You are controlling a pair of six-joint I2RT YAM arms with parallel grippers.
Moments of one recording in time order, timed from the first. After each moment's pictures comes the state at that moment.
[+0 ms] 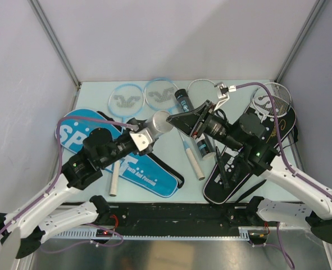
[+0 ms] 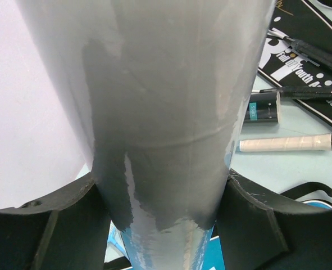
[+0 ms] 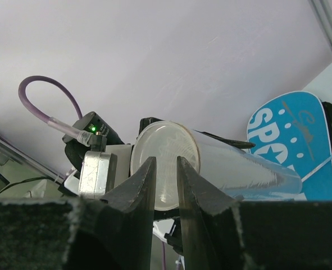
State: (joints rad) left arm -0.85 0.78 0.97 -0.30 0.05 0.52; right arm 0.90 1.04 1.12 0.19 -0.18 0.80
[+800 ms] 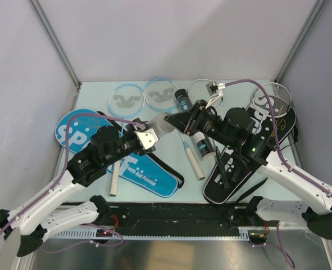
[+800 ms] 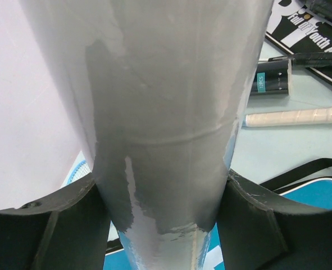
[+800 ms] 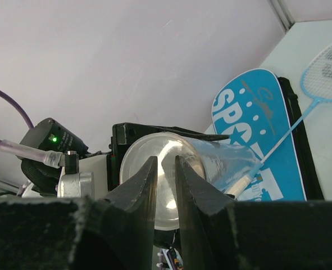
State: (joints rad) left arm -0.84 0.82 0.97 -0.35 0.02 0.55; right arm 0.91 1.12 1.19 0.02 -0.09 0.76
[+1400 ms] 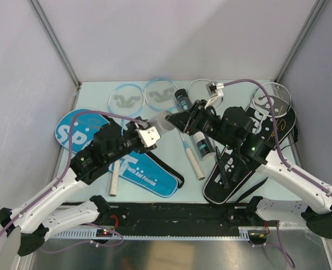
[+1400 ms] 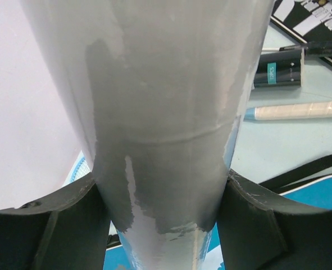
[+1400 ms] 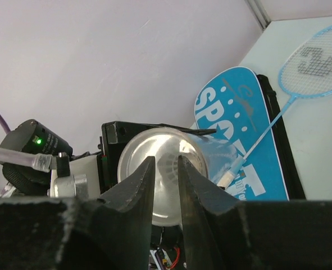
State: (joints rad) left arm -0.81 0.86 0.97 -0.36 0.01 0.58; right arm 0.91 1.12 1.21 -0.04 -0.03 0.73
